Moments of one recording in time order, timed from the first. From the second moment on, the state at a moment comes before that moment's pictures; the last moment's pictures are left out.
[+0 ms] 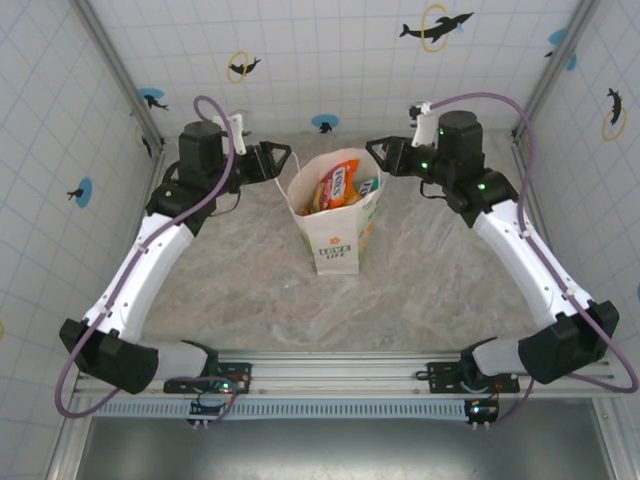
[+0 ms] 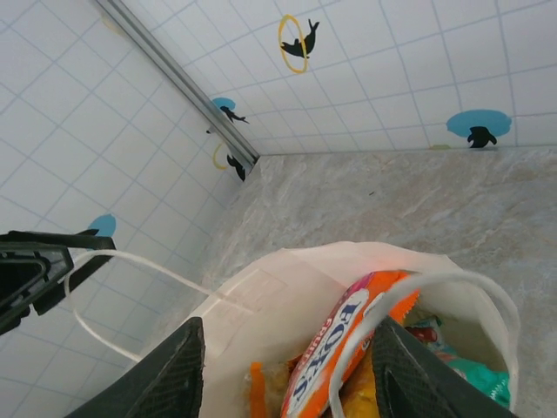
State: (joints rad) left arm -0.39 1.30 1.40 -0.48 0.33 -0.49; right arm 0.42 1.35 1.41 -0.38 -0.38 0.46
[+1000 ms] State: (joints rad) left arm -0.14 0.95 0.27 0.14 -0.44 -0.30; right arm 0.06 0.99 0.21 0.23 -0.05 0.27
